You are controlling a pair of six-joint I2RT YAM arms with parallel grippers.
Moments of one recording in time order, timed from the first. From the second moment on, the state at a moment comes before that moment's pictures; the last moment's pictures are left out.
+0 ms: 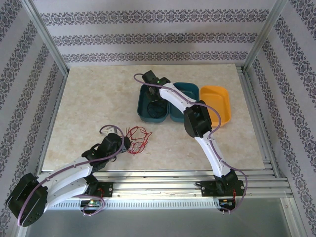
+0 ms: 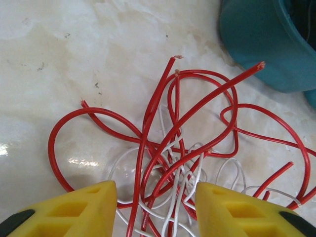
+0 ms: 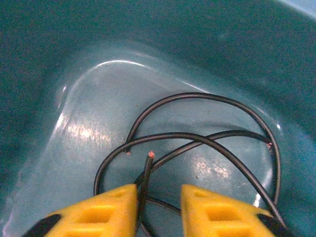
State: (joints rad) left arm -0.63 0.91 0.26 -0.10 -0.19 -0.95; right arm 0.58 2.54 2.31 -0.90 0.17 0.25
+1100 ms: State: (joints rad) left arm -0.60 0.80 0.35 -0.27 -0.21 -0.91; right arm 0.72 1.76 1.55 -0.78 0.12 0.32
